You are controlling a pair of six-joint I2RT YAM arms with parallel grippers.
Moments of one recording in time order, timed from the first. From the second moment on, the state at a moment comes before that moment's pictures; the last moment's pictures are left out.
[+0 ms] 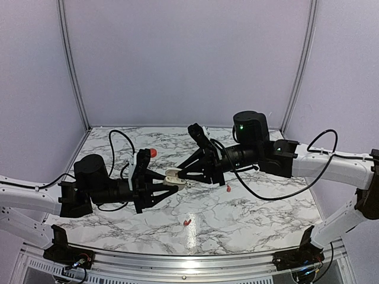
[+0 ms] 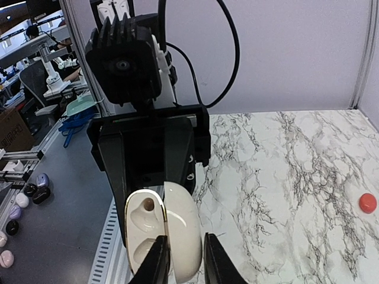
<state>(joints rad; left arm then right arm) -1.11 1.15 0.58 0.56 0.28 -0.06 0.95 1.40 1.11 -0.03 -0.73 -0.08</state>
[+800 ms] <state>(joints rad) -1.11 1.16 0.59 0.56 0.29 -0.07 0.95 1.42 1.12 -0.02 -0.75 -0.08</state>
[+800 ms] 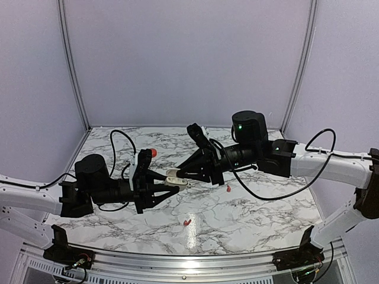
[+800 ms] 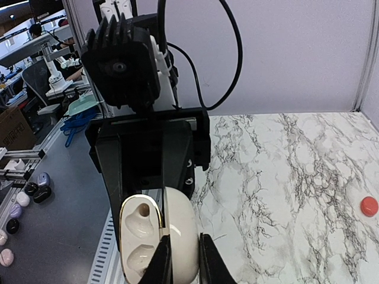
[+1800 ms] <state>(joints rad) -1.11 1.17 0.59 0.57 0.29 -0.05 0.95 1.42 1.12 0.01 -0.74 -0.06</state>
